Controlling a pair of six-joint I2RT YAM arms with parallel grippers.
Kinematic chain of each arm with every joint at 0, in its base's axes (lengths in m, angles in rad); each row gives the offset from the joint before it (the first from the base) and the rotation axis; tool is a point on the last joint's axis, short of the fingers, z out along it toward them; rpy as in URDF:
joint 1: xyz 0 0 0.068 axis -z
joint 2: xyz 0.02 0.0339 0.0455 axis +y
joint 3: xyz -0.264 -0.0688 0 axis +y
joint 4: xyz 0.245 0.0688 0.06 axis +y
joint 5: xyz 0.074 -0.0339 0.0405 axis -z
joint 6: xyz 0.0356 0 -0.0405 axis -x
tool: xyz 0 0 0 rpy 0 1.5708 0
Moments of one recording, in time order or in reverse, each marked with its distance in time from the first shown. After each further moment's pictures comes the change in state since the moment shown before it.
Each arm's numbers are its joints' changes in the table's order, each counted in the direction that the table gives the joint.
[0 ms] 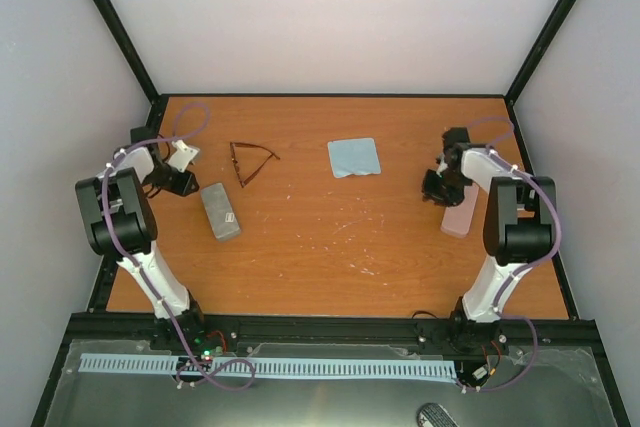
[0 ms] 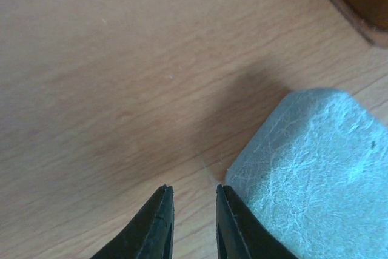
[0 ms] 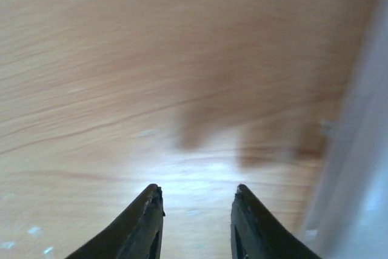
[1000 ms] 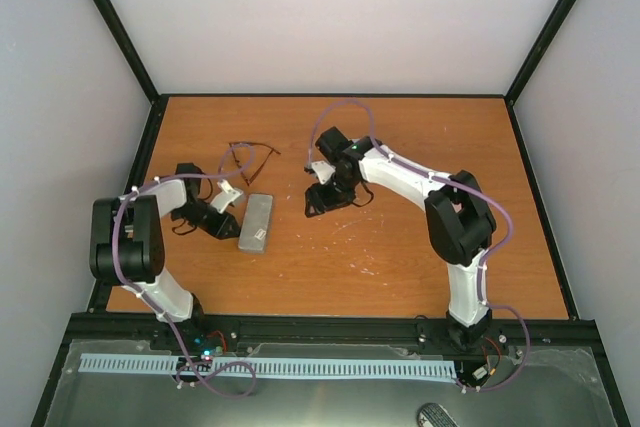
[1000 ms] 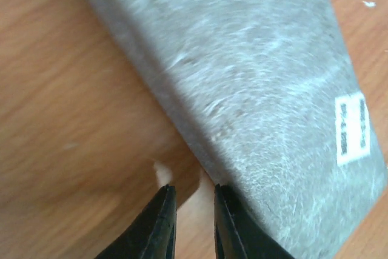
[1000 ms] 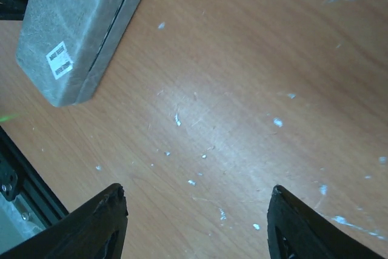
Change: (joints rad) left arm 0.230 -0.190 0.395 0.051 0.174 0.000; right arm -0.710 0.156 -0.425 0.137 -0.258 0.155
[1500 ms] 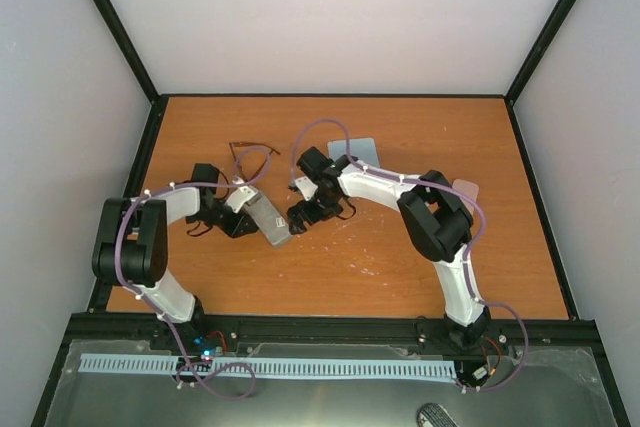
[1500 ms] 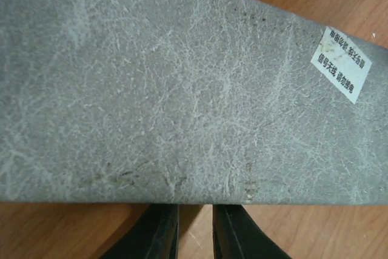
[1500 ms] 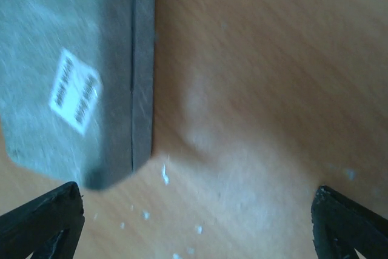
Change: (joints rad) left arm 0.144 -0.020 0.079 -0.224 0.033 0.101; right arm -0.093 0.101 0.064 -0.155 0.049 0.014
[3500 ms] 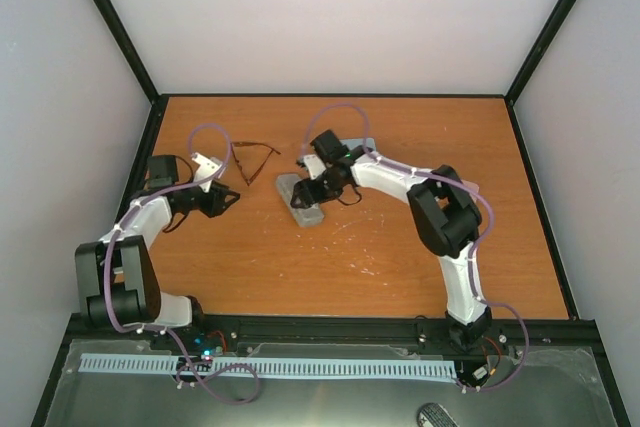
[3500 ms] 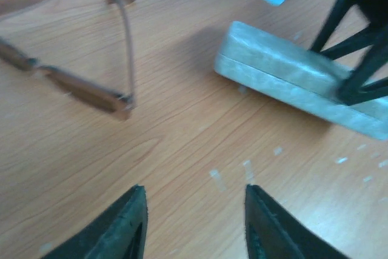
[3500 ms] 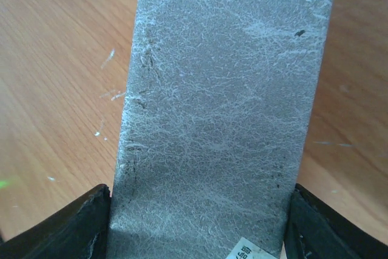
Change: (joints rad) left arm -0.245 -0.266 0.041 -0.182 0.164 0.043; right arm 0.038 0.023 -0.053 -0.150 -0.014 -0.043
